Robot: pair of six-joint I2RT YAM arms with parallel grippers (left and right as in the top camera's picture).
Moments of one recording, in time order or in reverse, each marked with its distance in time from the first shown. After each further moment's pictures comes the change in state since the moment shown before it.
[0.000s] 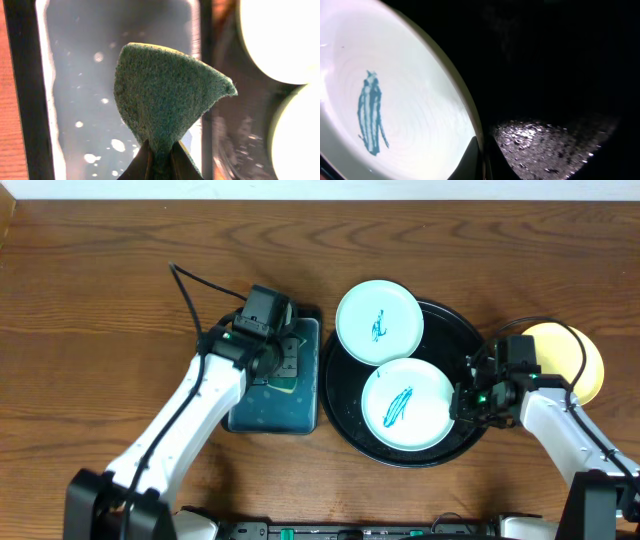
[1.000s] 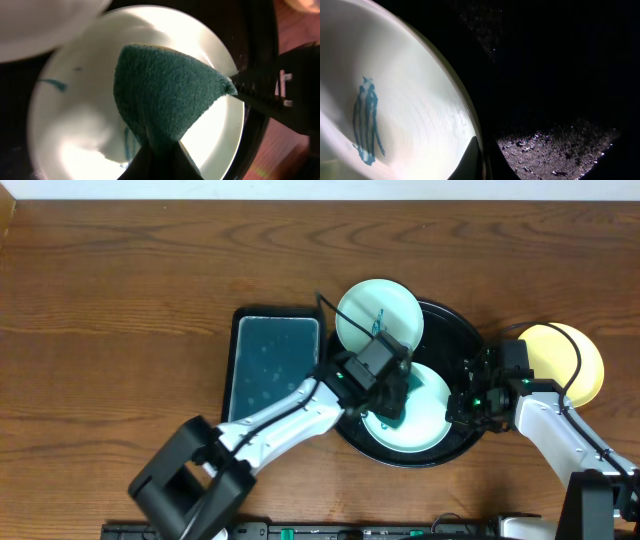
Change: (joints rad) left arm -0.472 0.288 0.000 0.433 0.181 -0.187; right arm 0.023 0.000 -0.028 0.036 0.024 0.075
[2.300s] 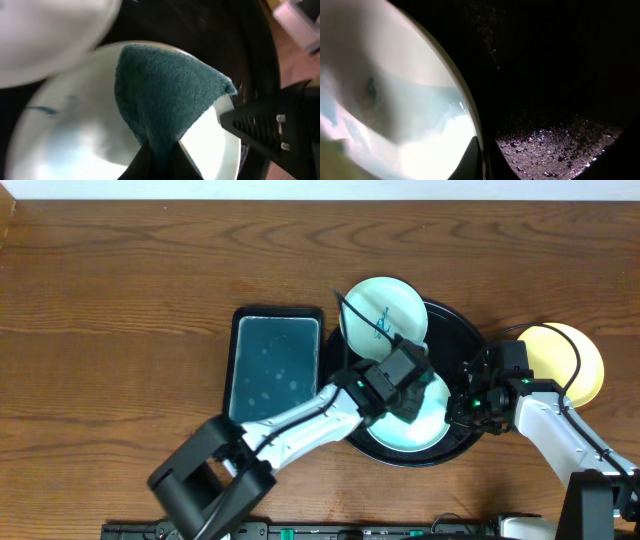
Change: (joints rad) left arm -0.071 0.054 0.045 0.070 -0.152 -0.035; right arm 0.000 0.000 0.000 -0.020 -0.010 0.004
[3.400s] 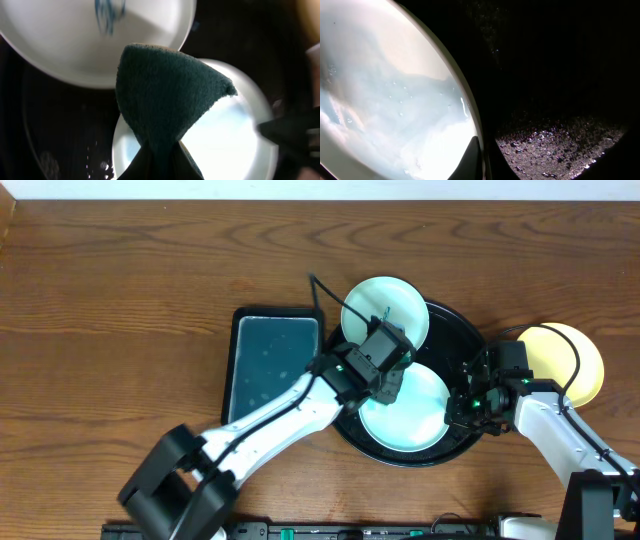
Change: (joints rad) left arm 0.087 -0.119 0.036 -0.181 -0.105 0.058; right arm 0.000 0.000 0.000 -0.010 -0.005 0.000
